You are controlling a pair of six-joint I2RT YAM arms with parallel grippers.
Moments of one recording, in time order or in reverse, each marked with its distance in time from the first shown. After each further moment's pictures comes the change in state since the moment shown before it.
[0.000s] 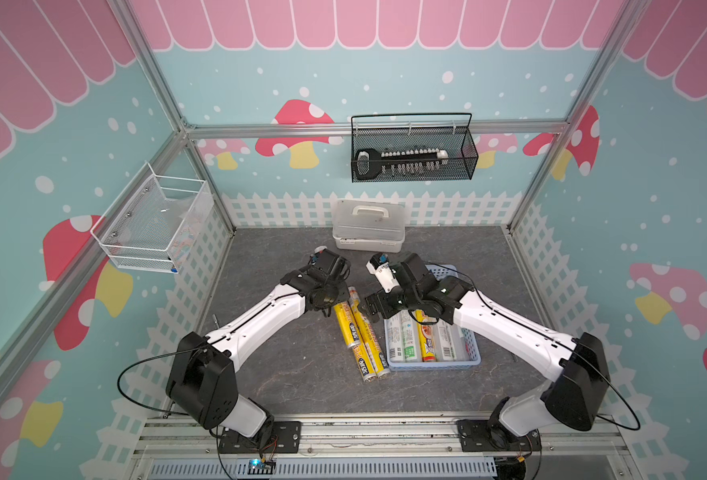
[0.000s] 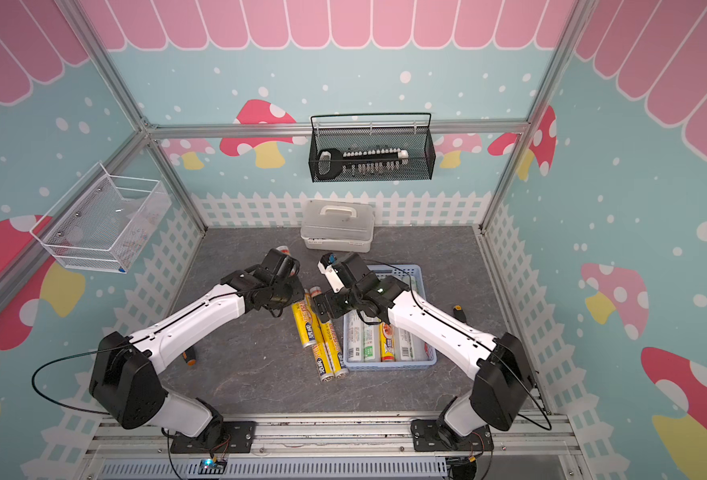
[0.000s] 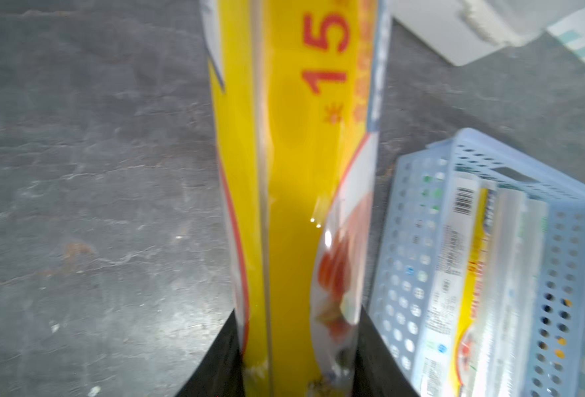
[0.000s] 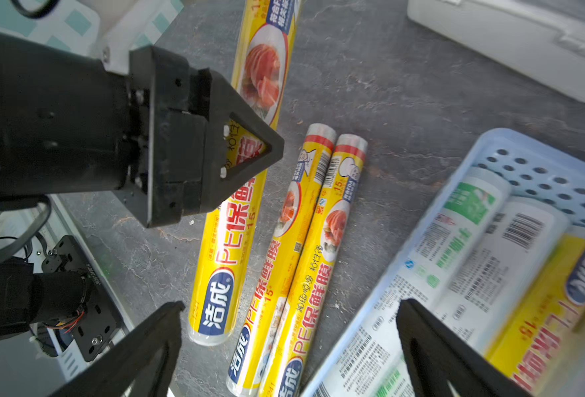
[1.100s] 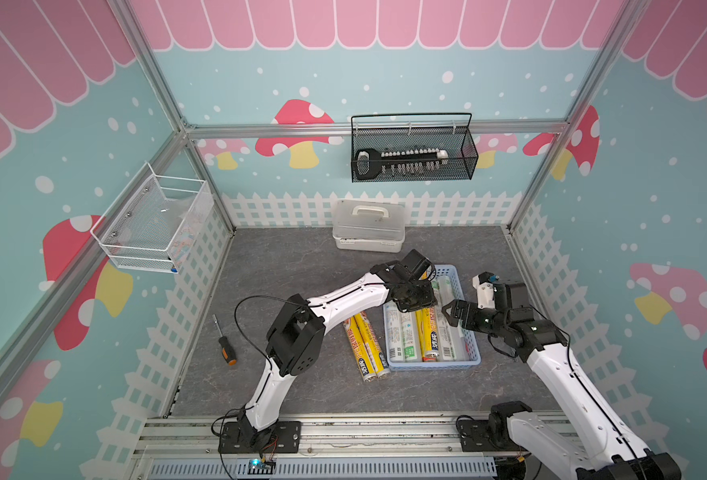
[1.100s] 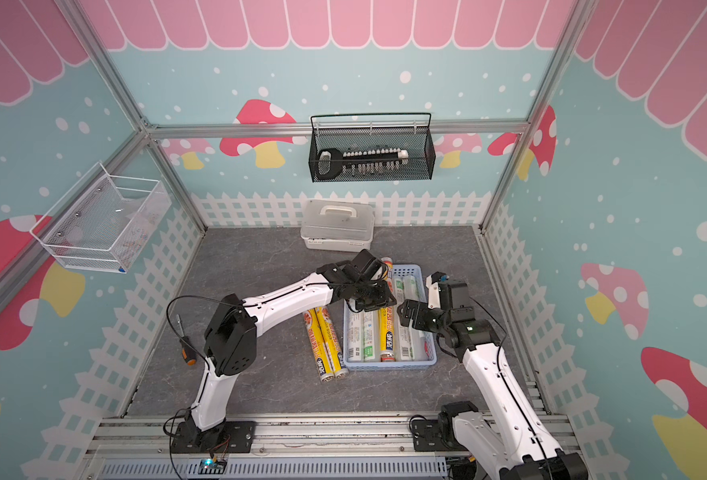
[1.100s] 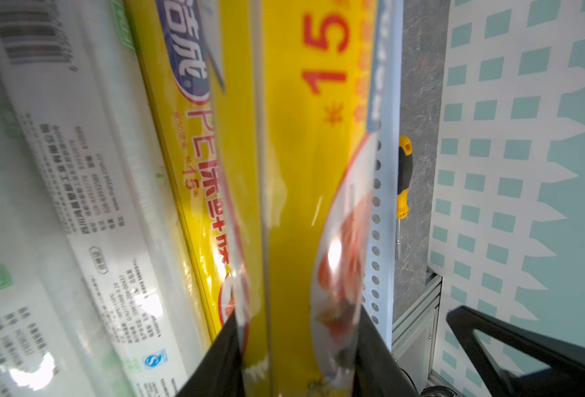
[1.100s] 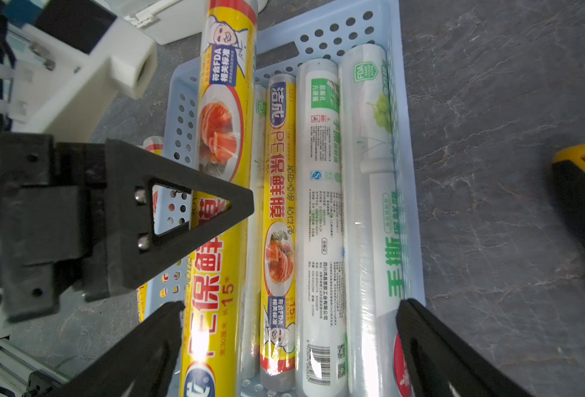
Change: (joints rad) left arm -0.293 0.619 0.587 0.074 0.386 -0.087; right arm -0.628 -0.524 -0.500 -0.088 -0.148 0.126
